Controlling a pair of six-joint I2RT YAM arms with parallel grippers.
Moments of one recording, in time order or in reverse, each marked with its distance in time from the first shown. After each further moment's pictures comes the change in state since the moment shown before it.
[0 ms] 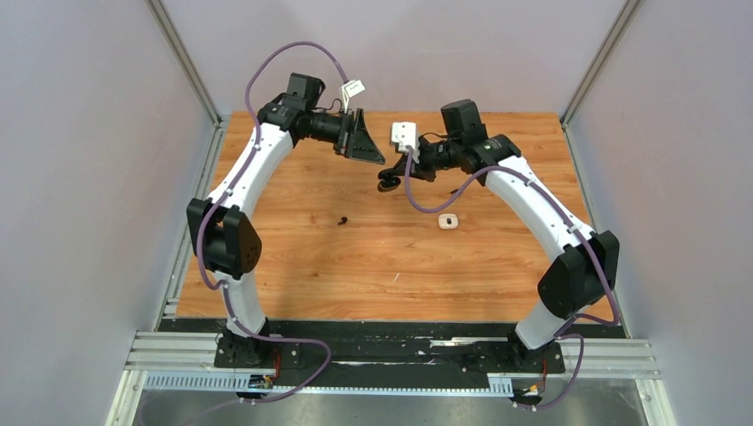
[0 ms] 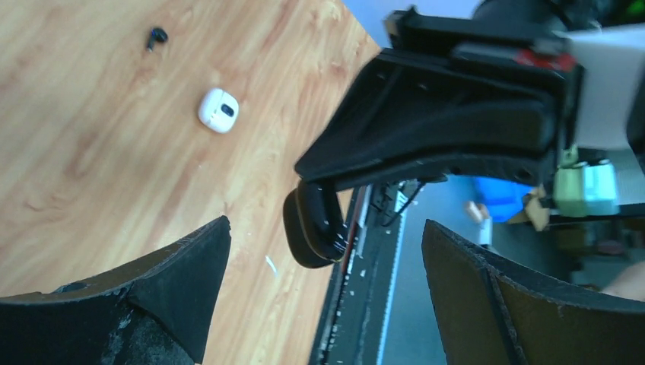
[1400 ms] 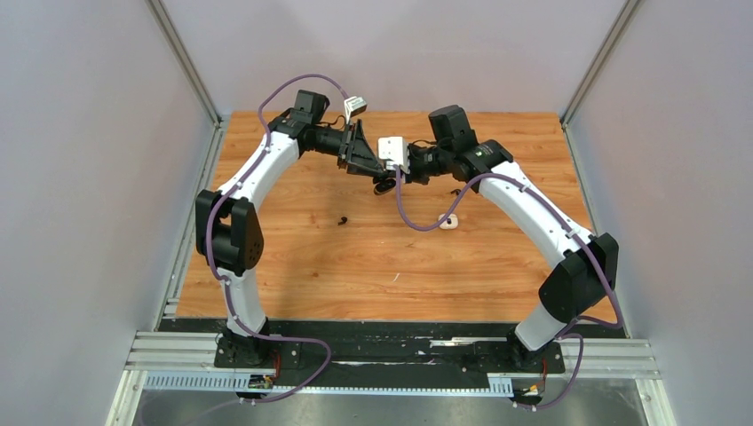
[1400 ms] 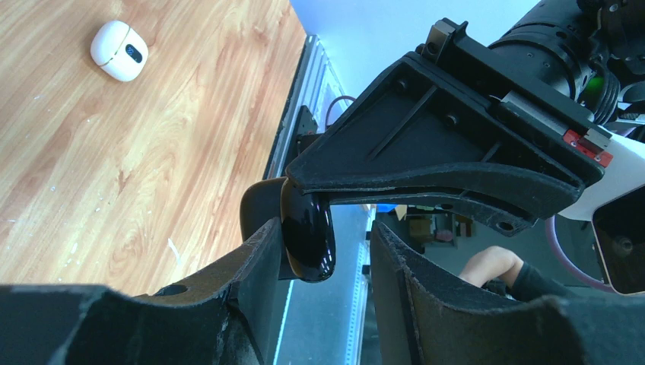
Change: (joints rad) left arm 0.011 0.052 -0.166 0.122 0.187 -0.305; right arm 0.101 -0.027 -0.026 0.000 0.120 -0.165
